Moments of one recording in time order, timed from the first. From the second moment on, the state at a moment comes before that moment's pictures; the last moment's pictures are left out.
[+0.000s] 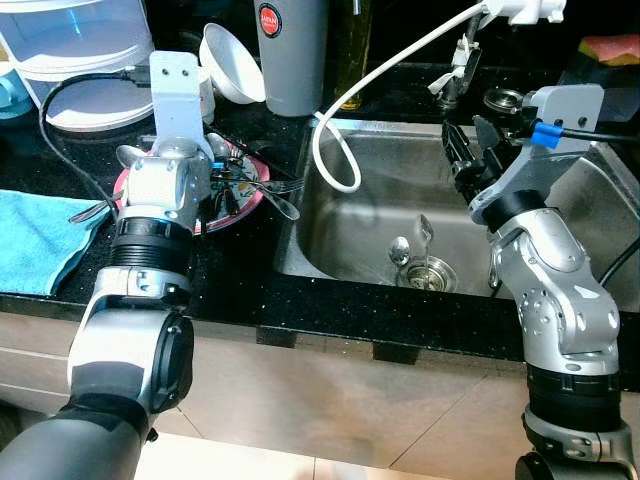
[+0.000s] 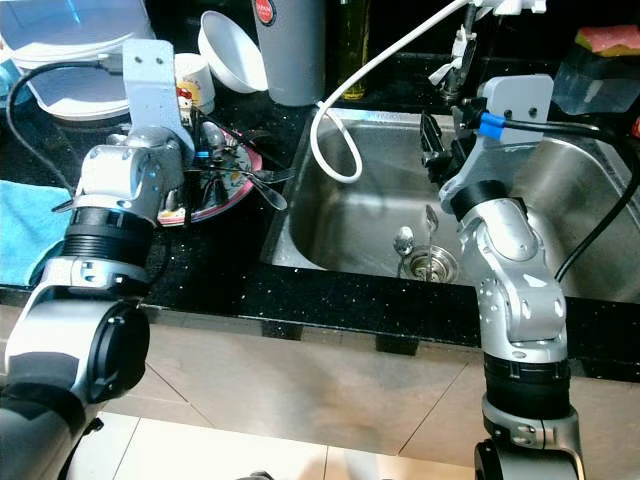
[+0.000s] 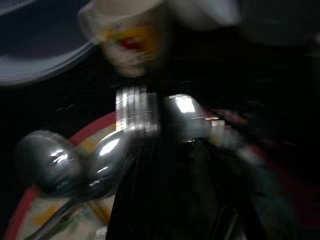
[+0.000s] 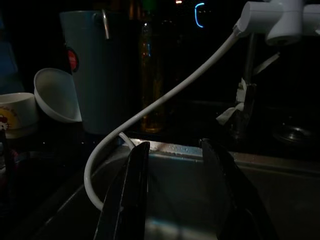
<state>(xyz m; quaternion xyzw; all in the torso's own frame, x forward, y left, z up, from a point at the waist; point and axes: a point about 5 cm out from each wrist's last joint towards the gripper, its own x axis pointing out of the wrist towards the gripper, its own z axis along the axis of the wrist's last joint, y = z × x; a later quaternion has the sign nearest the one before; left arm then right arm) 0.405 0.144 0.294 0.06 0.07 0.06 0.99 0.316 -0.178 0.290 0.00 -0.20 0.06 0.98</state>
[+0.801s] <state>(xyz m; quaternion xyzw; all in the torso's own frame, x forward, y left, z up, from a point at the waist) 0.379 0.148 0.314 0.49 0.03 -0.19 0.85 0.316 -0.177 0.289 0.01 -0.20 0.07 0.98</state>
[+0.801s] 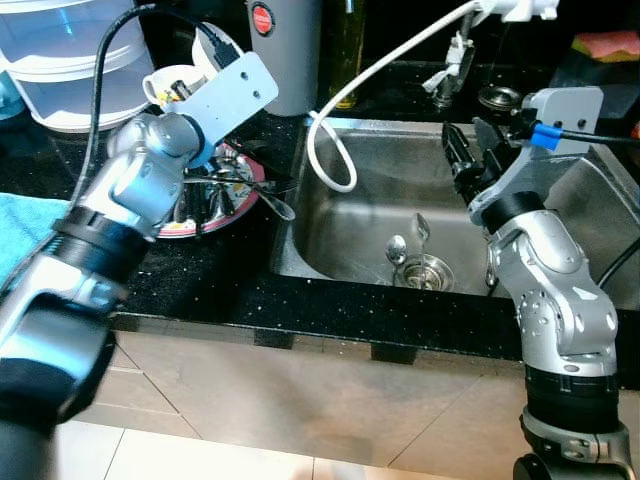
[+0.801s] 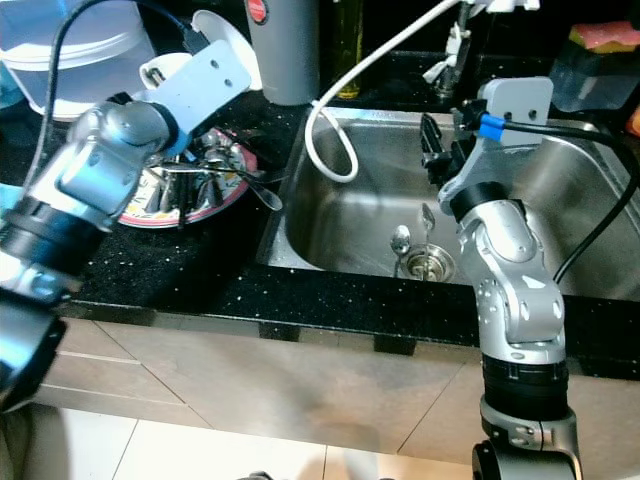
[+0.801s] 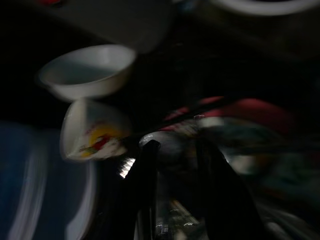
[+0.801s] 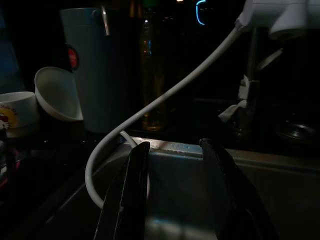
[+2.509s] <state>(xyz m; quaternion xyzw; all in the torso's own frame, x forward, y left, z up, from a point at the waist) 0.364 0.119 0.302 0.44 0.02 -0.36 0.82 0.316 -0.176 0.288 0.01 -0.20 0.07 0.98</state>
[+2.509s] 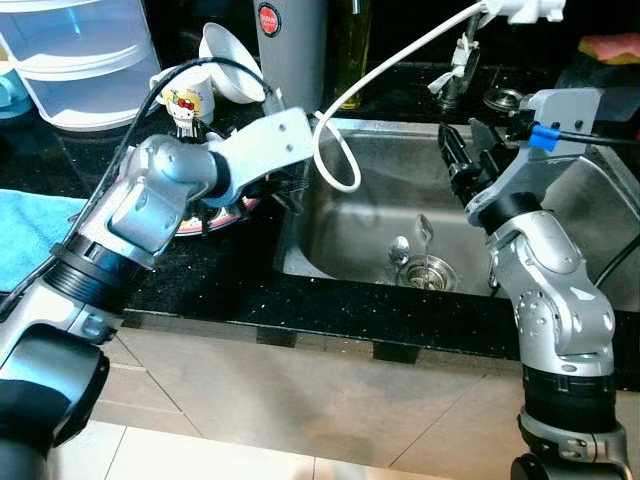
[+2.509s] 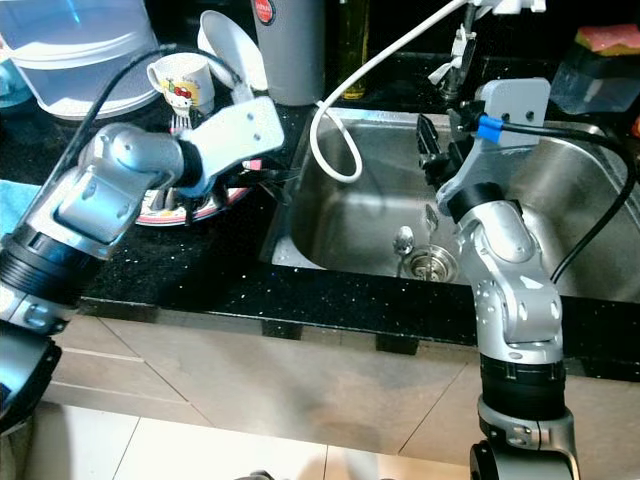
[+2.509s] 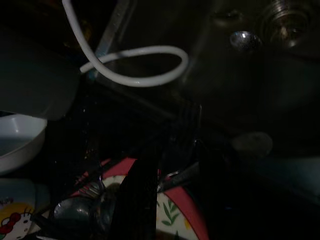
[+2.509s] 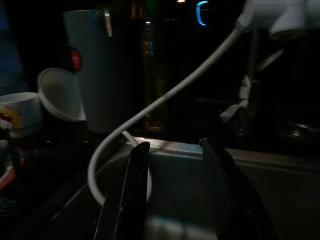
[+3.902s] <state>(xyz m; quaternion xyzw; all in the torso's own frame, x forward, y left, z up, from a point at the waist) 0.399 0.135 0.287 0.41 0.06 -0.30 0.86 0.316 -0.179 0.288 0.02 -0.20 0.06 0.98</state>
